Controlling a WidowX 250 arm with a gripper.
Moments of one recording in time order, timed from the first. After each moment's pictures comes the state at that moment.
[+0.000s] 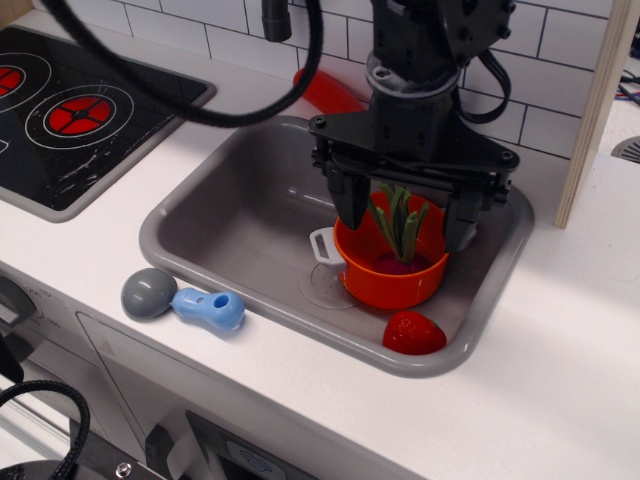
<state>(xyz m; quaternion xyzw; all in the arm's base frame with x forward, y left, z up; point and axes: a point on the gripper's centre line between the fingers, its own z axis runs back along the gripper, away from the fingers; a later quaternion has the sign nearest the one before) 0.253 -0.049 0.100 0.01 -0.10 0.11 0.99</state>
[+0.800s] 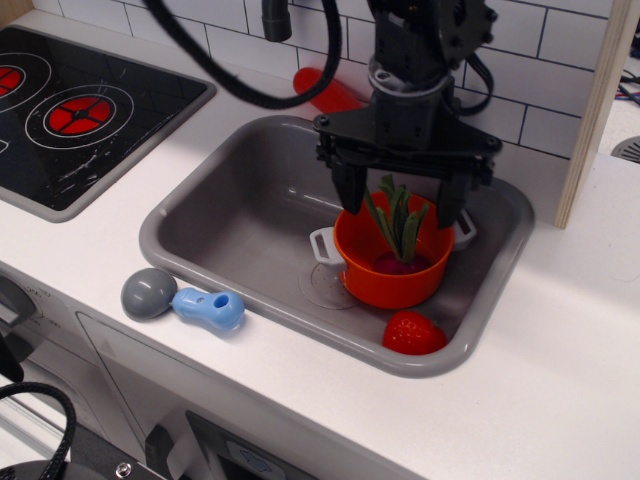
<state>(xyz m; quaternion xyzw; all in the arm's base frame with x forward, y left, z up) 0.289 -0.027 0.077 0.03 -0.11 0.16 0.98</state>
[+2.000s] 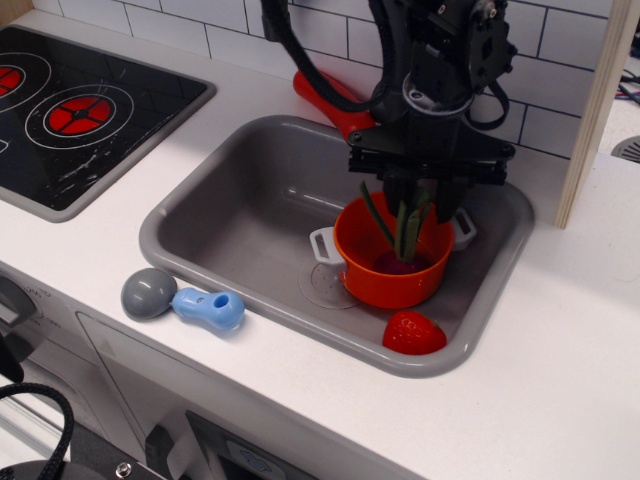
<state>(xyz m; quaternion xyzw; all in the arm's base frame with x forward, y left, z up) 0.326 -0.028 0.043 0.04 -0.11 0.21 0.97</state>
